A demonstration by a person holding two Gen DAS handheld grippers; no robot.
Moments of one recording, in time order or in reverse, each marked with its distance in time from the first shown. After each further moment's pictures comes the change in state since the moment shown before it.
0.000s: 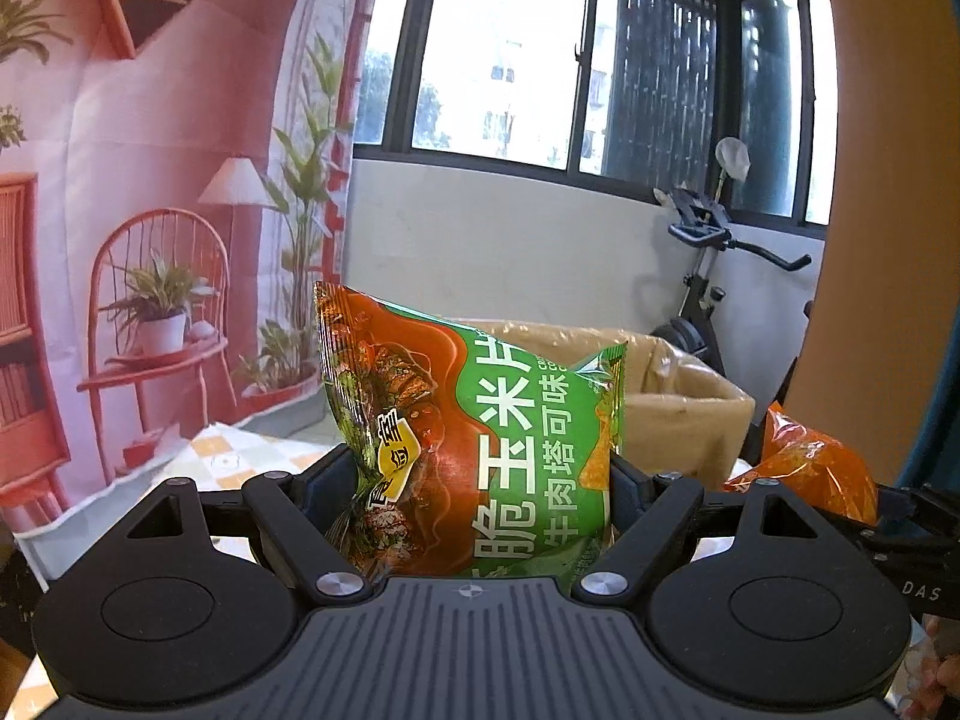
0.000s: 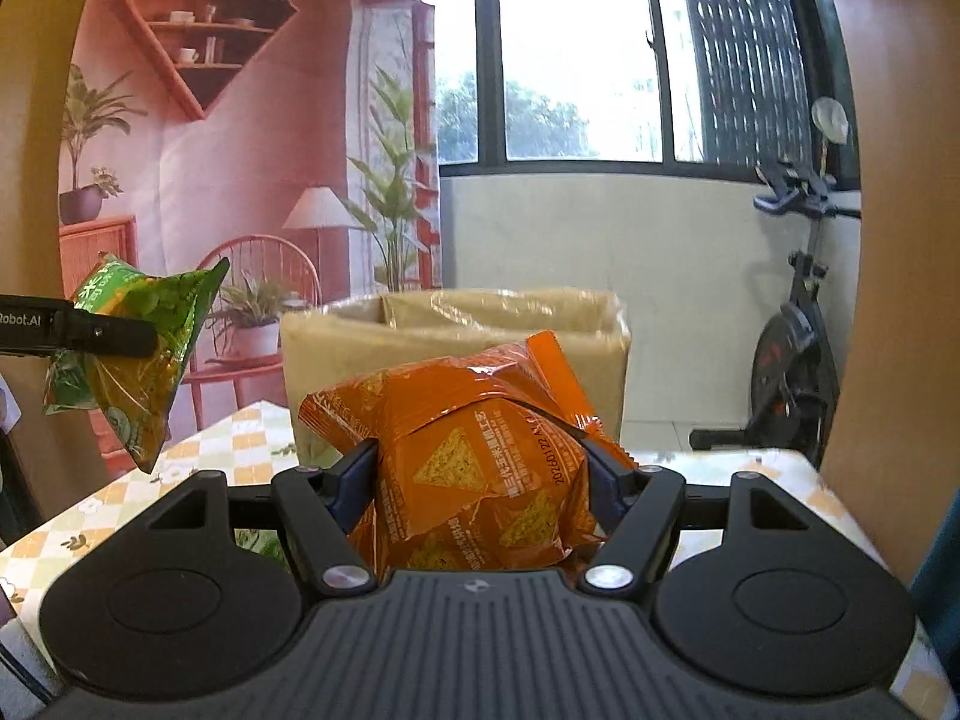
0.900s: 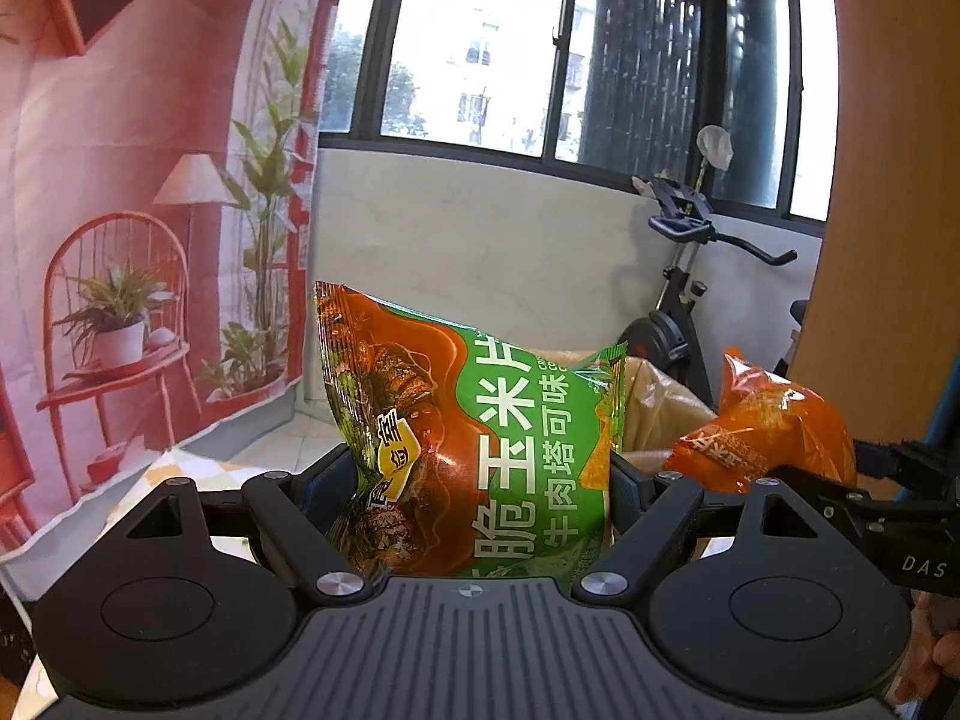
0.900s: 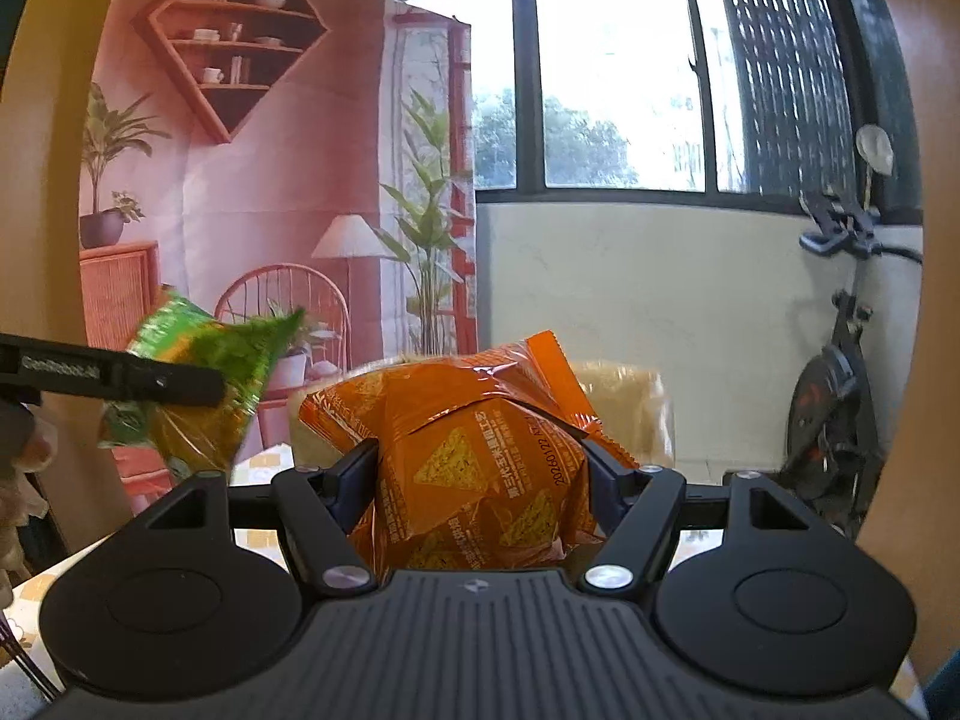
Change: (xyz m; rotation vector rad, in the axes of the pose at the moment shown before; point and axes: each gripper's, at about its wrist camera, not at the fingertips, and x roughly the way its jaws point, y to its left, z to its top) left arm 0.049 -0.003 0.036 0.014 0.032 -0.065; right arm 0.042 -0.006 0.061 -0.034 -0.037 0.079
